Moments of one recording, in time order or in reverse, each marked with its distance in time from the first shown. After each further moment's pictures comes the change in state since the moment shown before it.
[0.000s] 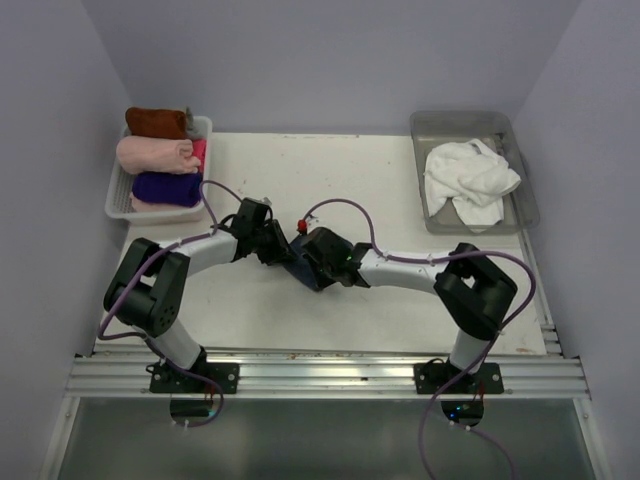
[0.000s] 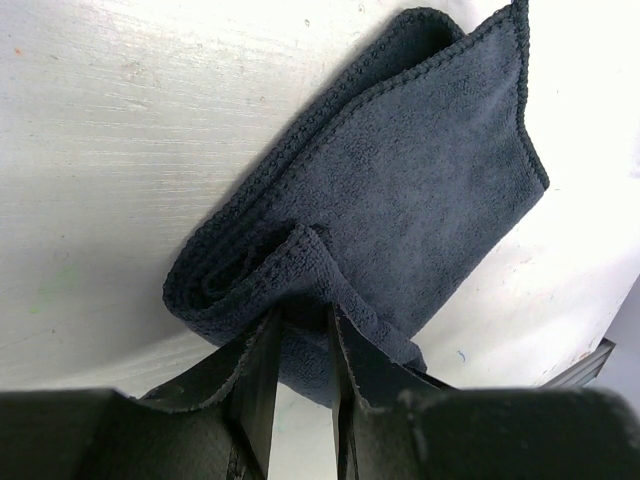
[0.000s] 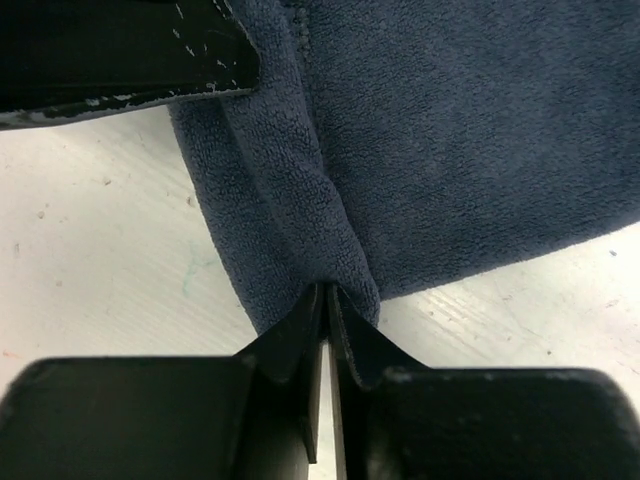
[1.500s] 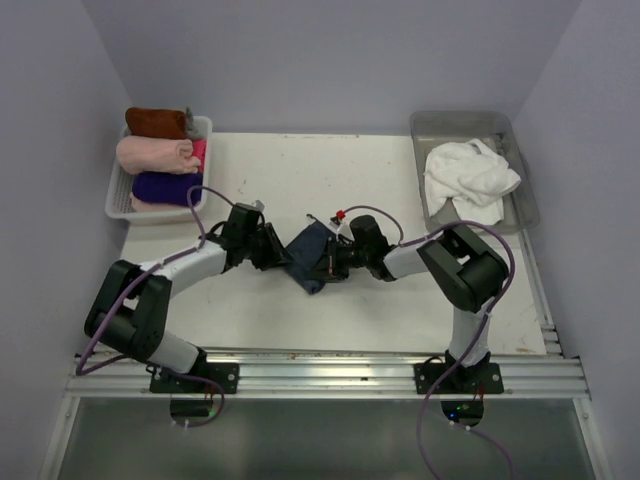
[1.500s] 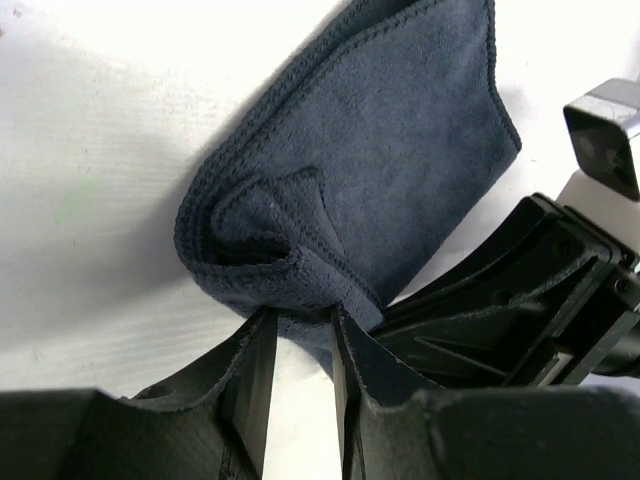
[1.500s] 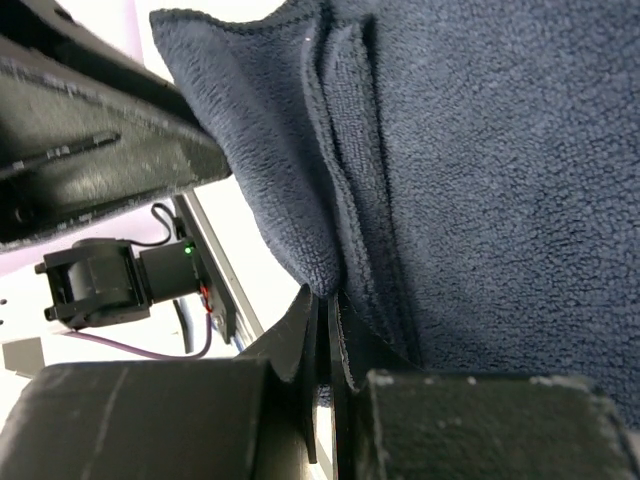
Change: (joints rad) left arm 0.001 -0.173 -0.098 -0.023 -0.005 -0.018; right arm -0.321 0.141 -0.263 0.721 -0.873 0.489
